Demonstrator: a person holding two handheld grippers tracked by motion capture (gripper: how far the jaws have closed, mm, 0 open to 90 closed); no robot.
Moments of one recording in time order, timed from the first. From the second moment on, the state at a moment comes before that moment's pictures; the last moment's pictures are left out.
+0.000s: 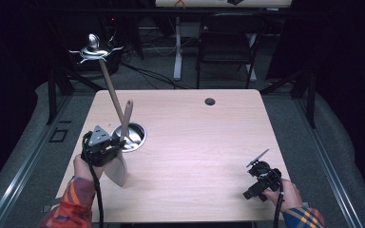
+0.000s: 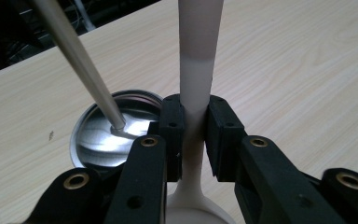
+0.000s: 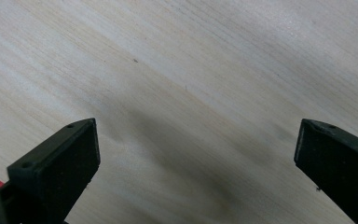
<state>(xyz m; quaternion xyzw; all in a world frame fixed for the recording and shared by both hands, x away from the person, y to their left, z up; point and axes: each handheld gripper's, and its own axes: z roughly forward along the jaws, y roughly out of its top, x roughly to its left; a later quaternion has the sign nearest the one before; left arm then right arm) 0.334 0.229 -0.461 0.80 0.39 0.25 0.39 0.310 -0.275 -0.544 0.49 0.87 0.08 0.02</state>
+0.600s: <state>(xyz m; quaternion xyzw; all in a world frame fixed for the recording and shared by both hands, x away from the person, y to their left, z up) 0.344 0.258 -0.459 0.76 0.43 0.26 0.40 0.310 -0.276 -0.541 0.49 0.86 0.10 0.03</state>
